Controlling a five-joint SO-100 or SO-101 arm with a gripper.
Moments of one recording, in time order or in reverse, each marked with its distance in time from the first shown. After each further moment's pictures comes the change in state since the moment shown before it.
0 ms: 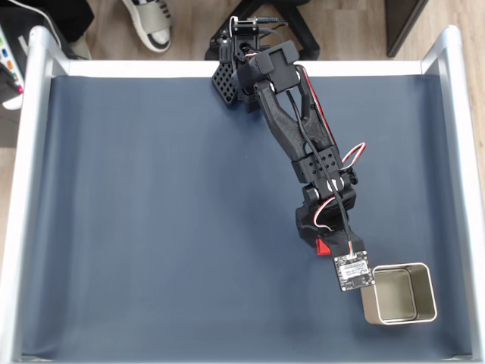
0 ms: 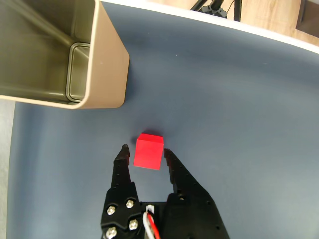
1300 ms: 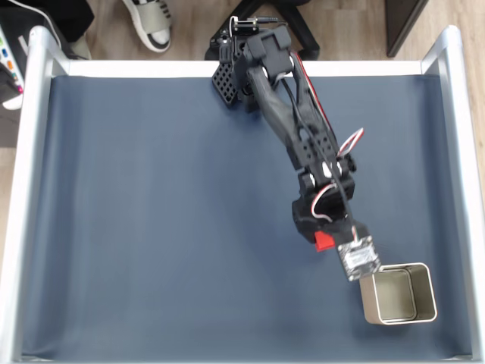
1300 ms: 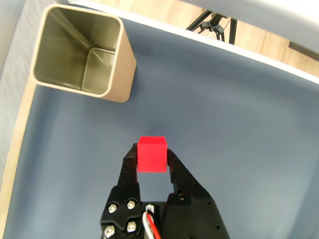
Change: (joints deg) arm 1.1 11.4 -0.6 8.7 -6.9
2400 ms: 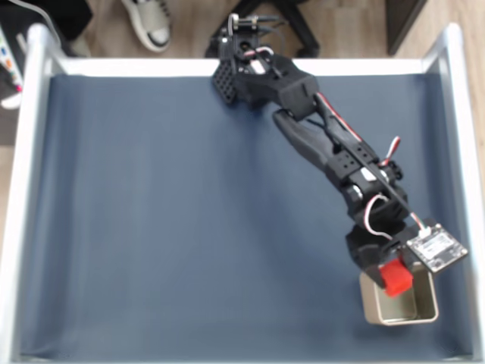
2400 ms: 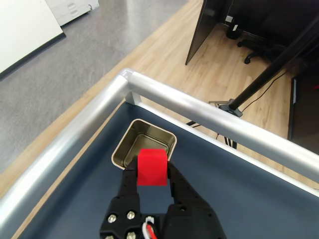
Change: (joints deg) arm -6.9 -34.1 -62.3 12.0 -4.3
